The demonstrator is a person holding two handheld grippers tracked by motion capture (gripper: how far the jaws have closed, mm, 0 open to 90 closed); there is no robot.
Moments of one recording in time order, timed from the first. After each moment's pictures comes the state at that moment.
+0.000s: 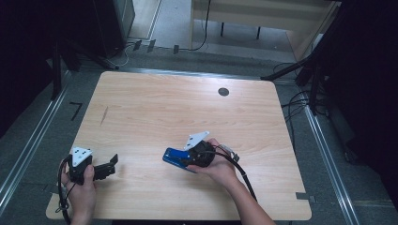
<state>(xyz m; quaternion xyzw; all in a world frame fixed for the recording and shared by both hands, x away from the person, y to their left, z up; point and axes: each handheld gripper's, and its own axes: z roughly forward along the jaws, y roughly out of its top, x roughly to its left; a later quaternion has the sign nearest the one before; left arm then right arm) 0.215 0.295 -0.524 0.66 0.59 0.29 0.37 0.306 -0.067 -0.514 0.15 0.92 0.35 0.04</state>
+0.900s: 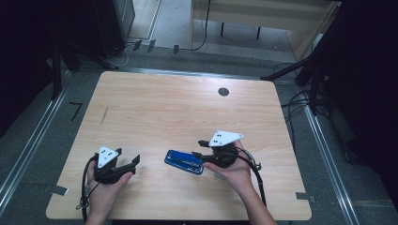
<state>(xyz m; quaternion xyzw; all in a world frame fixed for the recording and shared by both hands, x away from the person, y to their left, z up) 0.216 0.227 -0.519 0.70 0.53 0.25 0.40 0.286 -0.125 -0.479 0.22 0.85 0.47 0.10</state>
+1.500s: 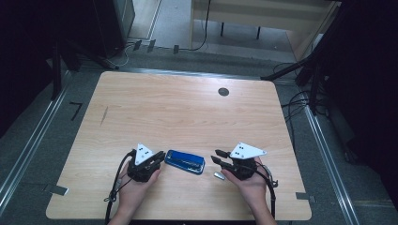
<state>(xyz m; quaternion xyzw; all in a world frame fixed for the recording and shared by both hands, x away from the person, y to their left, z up) 0.231 0.148 -0.519 0.76 0.46 0.21 0.42 0.255 -0.177 -0.500 0.29 0.82 0.48 0.14</state>
